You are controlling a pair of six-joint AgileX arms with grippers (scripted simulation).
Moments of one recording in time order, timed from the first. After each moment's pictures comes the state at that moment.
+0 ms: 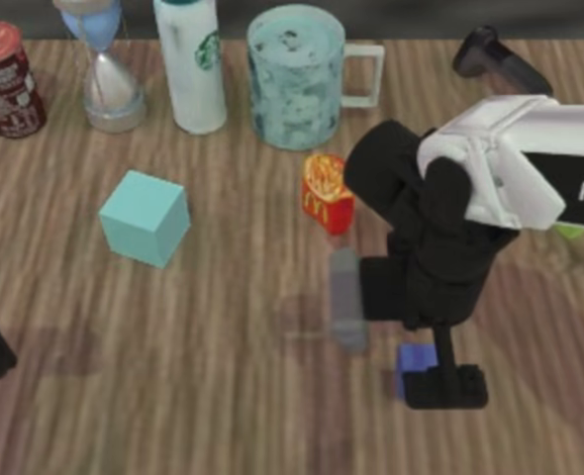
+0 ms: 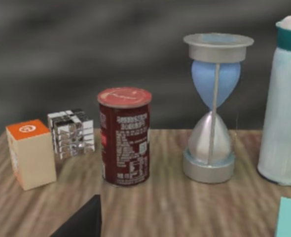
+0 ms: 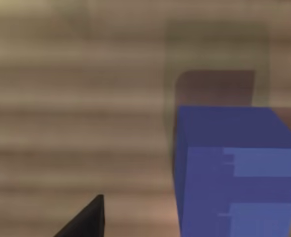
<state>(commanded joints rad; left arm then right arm) 0.00 0.00 0.00 0.00 0.00 0.00 0.69 1.89 1.29 -0.96 -0.01 -0.89</state>
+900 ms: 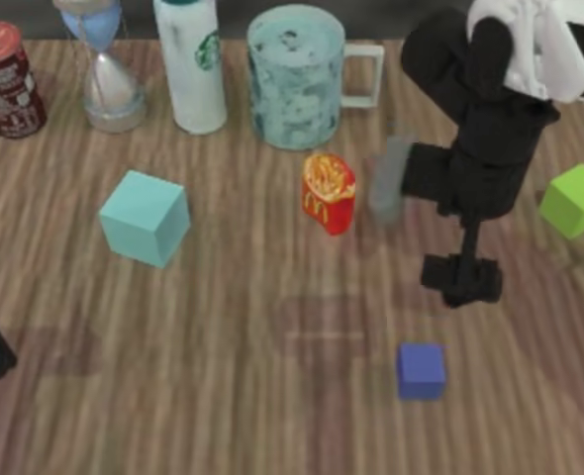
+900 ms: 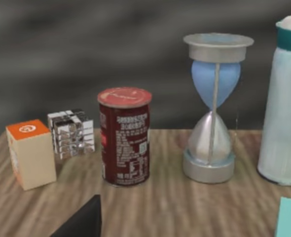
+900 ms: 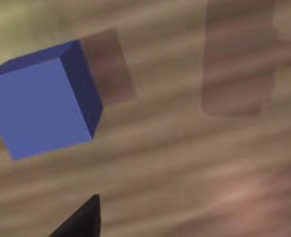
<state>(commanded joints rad) 0.00 0.00 0.00 0.00 0.00 0.00 0.48 2.02 1.61 -1.18 -0.01 -0.77</state>
